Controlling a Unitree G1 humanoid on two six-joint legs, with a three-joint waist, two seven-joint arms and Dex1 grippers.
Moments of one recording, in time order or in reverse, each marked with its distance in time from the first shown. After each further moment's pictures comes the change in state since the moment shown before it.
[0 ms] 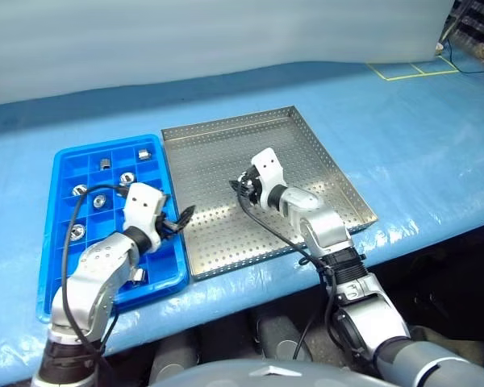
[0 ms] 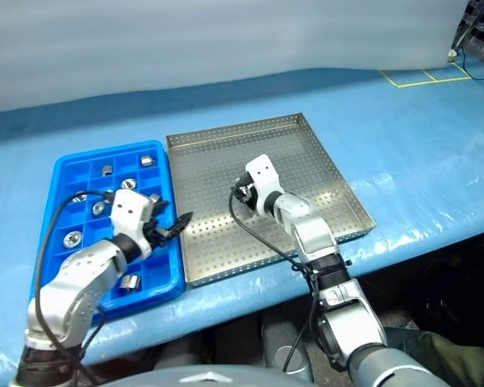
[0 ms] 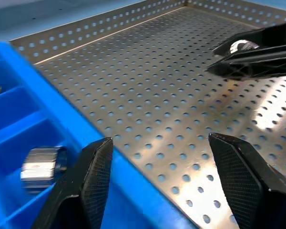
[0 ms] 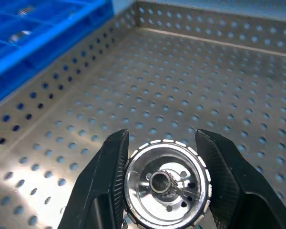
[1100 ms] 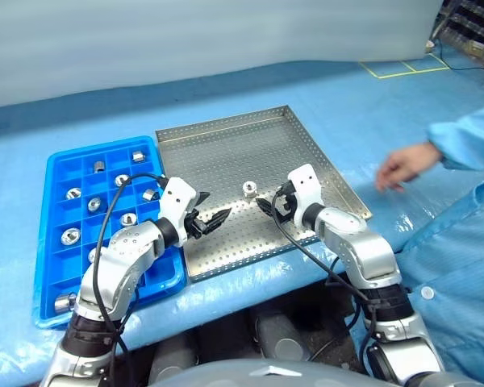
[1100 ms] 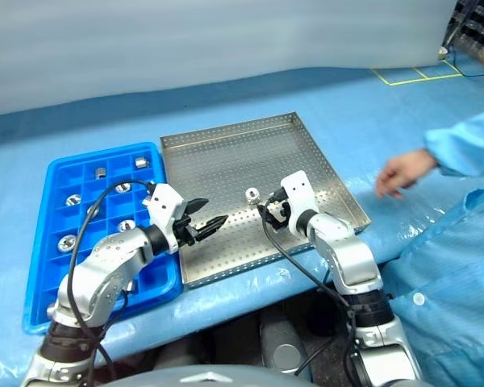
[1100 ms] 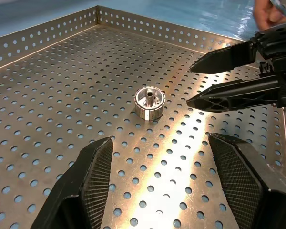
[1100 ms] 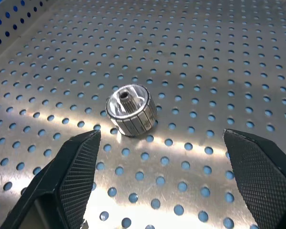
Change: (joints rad) left arm -0.151 -0.022 -0.220 0.106 -0.007 -0.049 -0.199; right arm 0.194 -0.160 -0.085 -0.203 0.070 0.136 -0.078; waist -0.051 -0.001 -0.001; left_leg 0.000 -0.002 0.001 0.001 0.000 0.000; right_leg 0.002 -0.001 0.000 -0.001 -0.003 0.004
